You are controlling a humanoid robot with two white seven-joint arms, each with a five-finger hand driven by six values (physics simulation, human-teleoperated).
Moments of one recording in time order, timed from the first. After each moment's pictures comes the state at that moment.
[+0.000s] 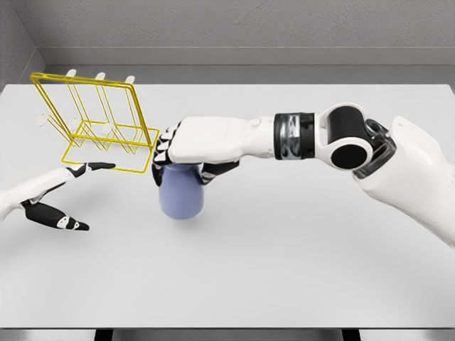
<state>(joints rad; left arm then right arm) -0.10 0.88 -0.26 -1.45 0.27 -0.61 -0.61 -0.90 -0.46 0.90 -1.74 0.21 -0.33 0.61</state>
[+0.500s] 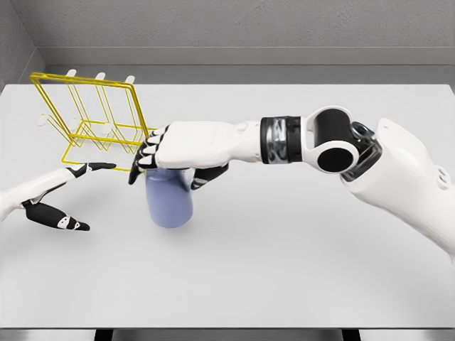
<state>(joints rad) -0.10 0.88 -0.26 -1.46 0.27 -0.61 -0.61 -0.91 -0.42 0.92 -1.74 0.22 -0.31 0.61</state>
